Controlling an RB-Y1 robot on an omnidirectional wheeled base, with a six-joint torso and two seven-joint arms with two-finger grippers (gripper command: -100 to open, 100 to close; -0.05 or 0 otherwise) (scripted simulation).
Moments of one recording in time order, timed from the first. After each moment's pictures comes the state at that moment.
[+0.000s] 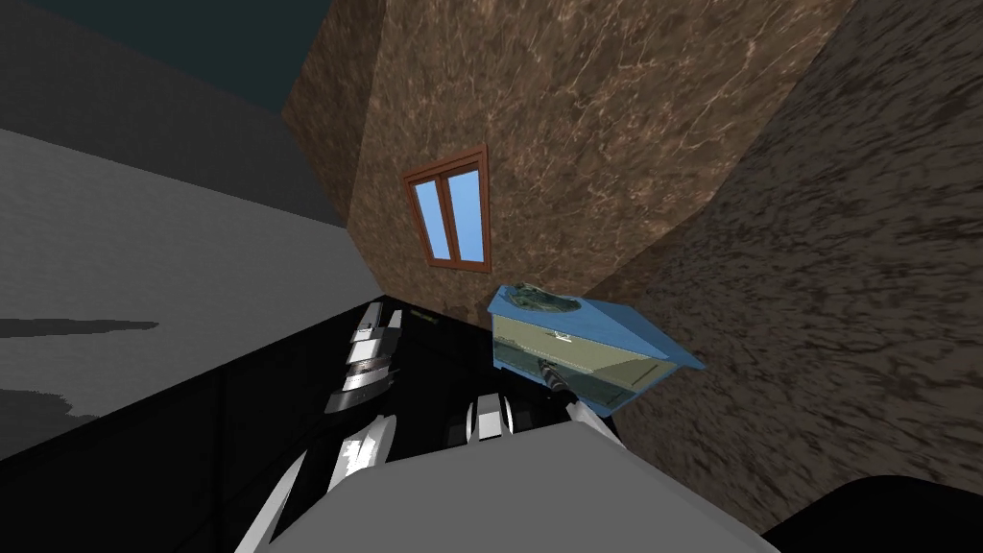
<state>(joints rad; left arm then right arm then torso) 0.53 0.02 0.01 -2.31 -0.11 -0.42 0.03 0.44 -0.28 0.24 -1.63 0.71 0.44 -0.08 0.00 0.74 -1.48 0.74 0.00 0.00</state>
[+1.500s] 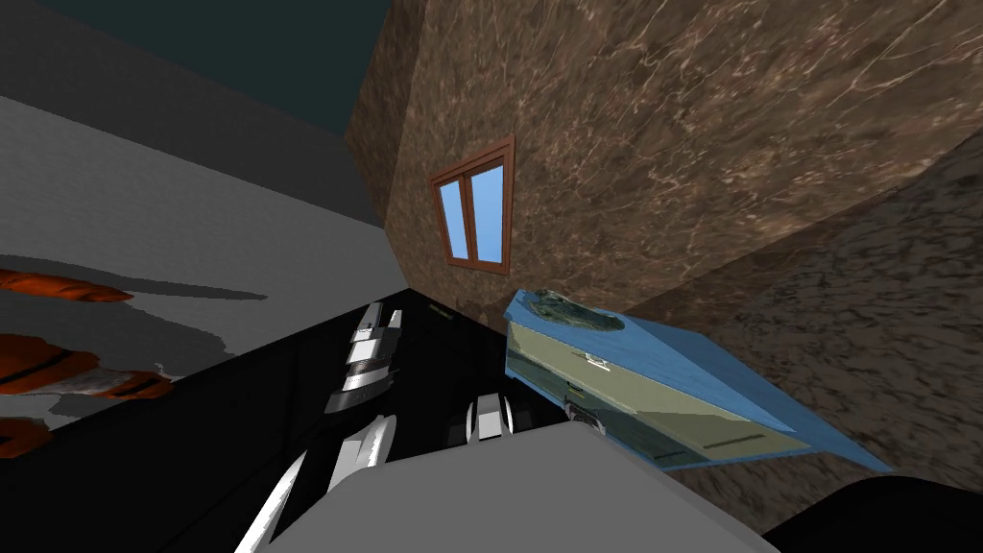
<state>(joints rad) 0.53 0.02 0.01 -2.31 -0.11 -0.42 0.03 0.43 -0.32 0.38 -1.34 1.06 0.83 -0.12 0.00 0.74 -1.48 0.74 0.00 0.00</state>
